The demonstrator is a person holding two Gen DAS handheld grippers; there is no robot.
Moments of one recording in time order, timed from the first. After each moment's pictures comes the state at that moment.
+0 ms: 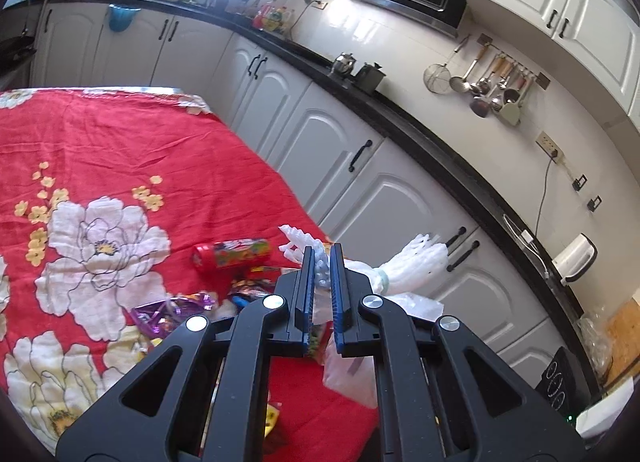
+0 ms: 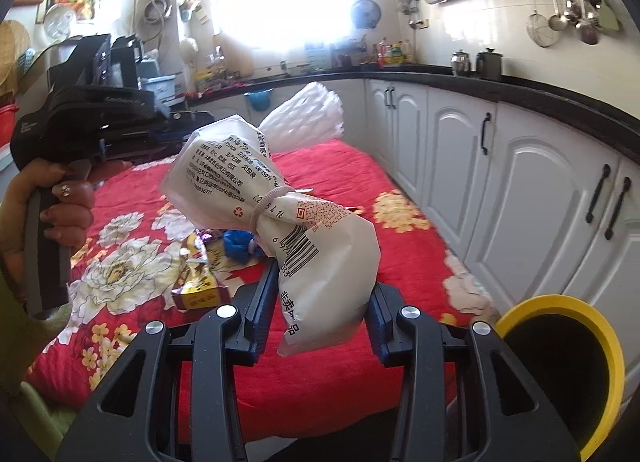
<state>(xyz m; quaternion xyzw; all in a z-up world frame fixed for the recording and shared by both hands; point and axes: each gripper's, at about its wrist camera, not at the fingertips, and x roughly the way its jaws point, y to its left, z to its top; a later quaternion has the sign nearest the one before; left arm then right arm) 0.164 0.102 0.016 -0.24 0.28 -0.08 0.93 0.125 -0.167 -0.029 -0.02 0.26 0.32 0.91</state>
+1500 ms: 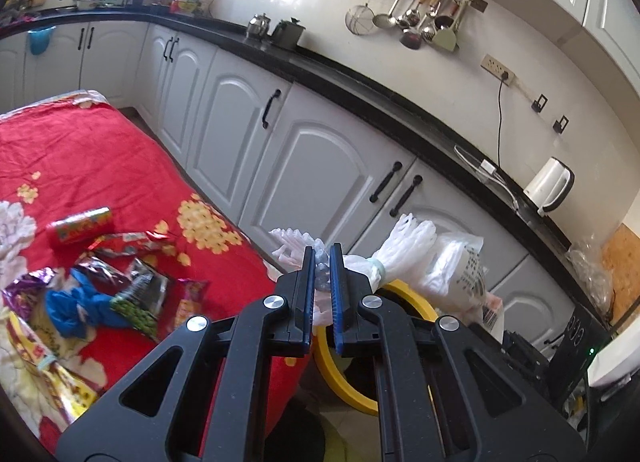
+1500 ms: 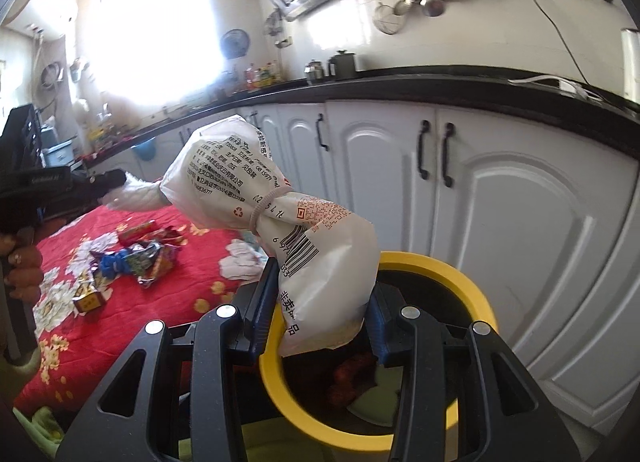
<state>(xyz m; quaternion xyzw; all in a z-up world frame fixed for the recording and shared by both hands) 0.186 -0.066 -0.002 -0.16 0.31 -0.18 0.92 0.110 -0.367 -0.046 0.06 0.25 0.12 0.96</state>
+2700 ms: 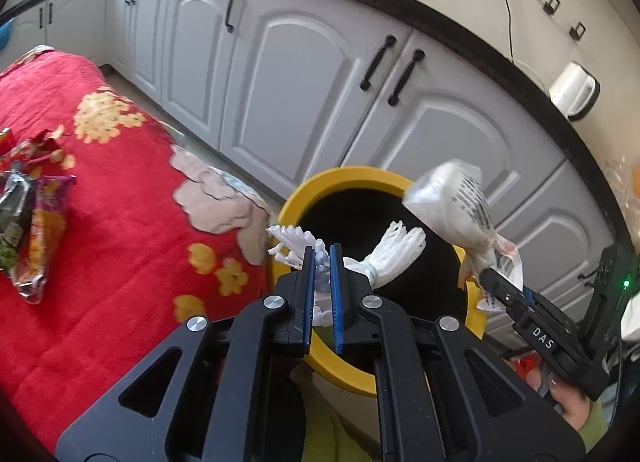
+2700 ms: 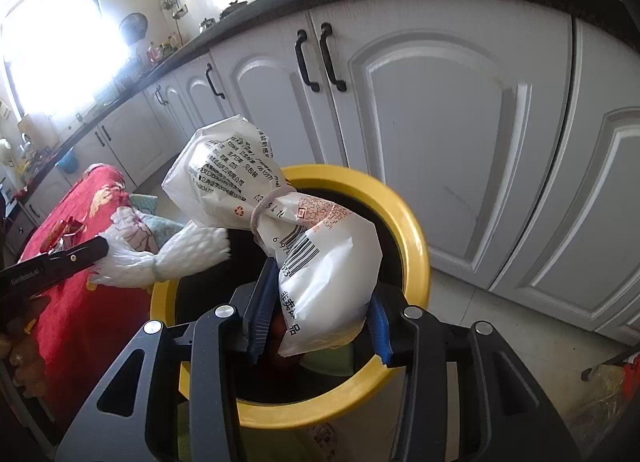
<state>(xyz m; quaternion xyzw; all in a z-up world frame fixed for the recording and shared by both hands) 0.220 -0.181 -0.099 -0.08 0.43 -0.20 0.88 0.138 -0.429 -0.131 0.14 0.36 0.00 0.92</state>
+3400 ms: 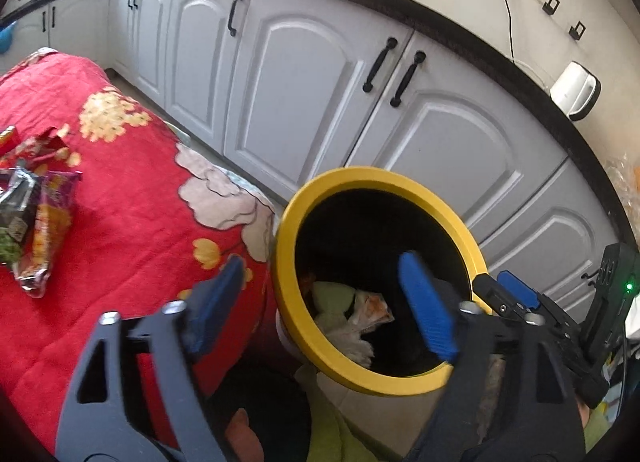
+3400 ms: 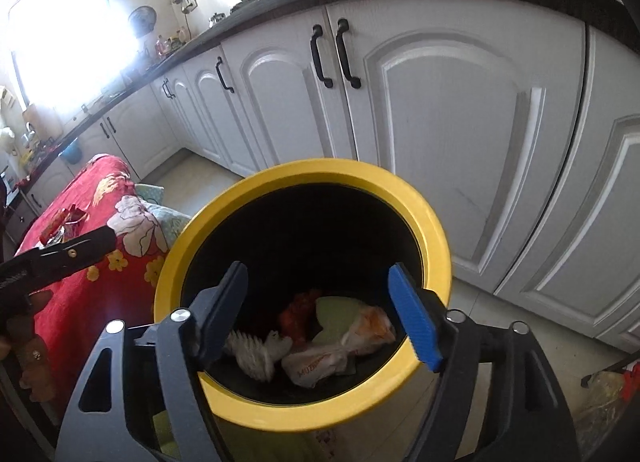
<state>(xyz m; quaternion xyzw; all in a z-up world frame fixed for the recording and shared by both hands) 0.212 -0.170 -0.096 -0.08 0.41 -0.19 0.89 0.136 -0.412 -0.129 0.12 0.35 0.01 0.93</state>
